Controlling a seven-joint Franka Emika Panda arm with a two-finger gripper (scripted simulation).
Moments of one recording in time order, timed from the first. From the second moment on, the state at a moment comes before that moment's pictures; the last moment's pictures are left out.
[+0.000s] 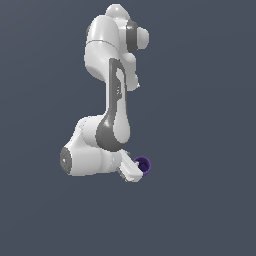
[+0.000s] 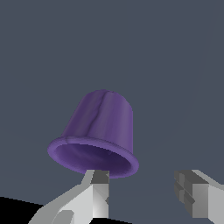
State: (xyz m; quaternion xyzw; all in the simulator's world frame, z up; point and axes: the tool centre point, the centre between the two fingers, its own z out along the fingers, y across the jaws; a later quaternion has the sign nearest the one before) arm 0.060 0.017 0.089 -0.83 0.39 0.32 0.23
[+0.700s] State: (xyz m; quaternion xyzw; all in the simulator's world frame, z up) arm 0.058 0.023 0.084 -0.82 0.40 0.33 0.24
